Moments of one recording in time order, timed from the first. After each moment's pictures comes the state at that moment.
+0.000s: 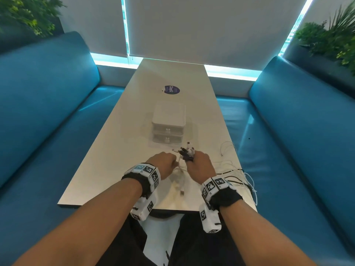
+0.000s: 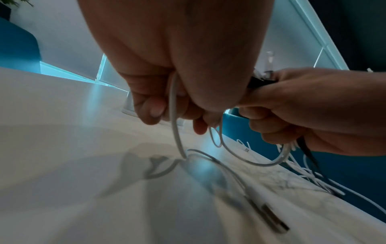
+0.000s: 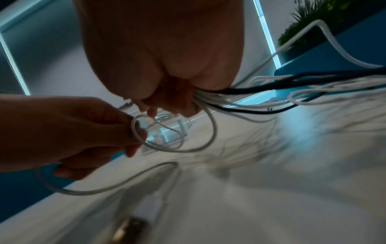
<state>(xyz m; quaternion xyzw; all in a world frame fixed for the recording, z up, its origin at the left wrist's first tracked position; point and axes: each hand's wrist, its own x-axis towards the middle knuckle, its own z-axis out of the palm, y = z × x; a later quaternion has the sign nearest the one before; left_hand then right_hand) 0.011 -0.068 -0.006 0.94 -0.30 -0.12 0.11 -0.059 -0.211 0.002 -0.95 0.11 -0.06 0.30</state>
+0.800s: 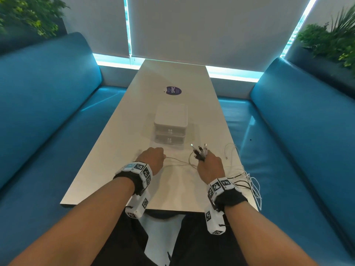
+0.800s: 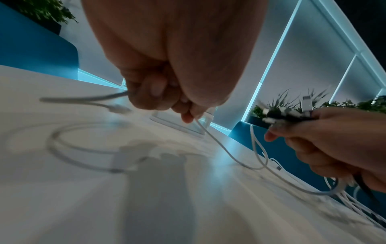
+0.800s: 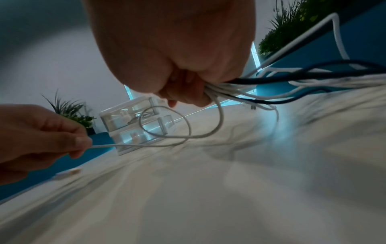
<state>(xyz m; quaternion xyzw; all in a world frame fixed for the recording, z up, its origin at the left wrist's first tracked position) 0.034 -0.037 -0.012 0.96 -0.21 -0.11 0.15 -0.058 -0.230 -0.010 -0.92 0.26 -0.06 0.29</state>
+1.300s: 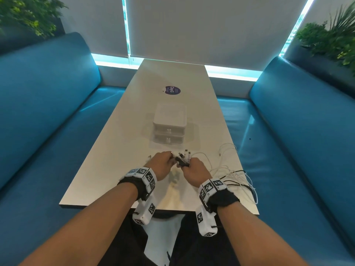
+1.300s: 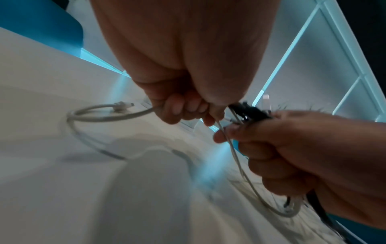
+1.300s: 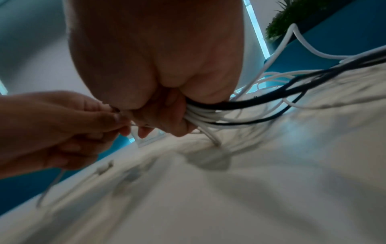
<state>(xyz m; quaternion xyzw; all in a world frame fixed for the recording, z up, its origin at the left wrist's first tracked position) 0.016 -0.057 -0.019 0.91 -0.26 -0.14 0.29 -0.056 -0.198 -0.011 -0.92 0.16 0.03 0.36</state>
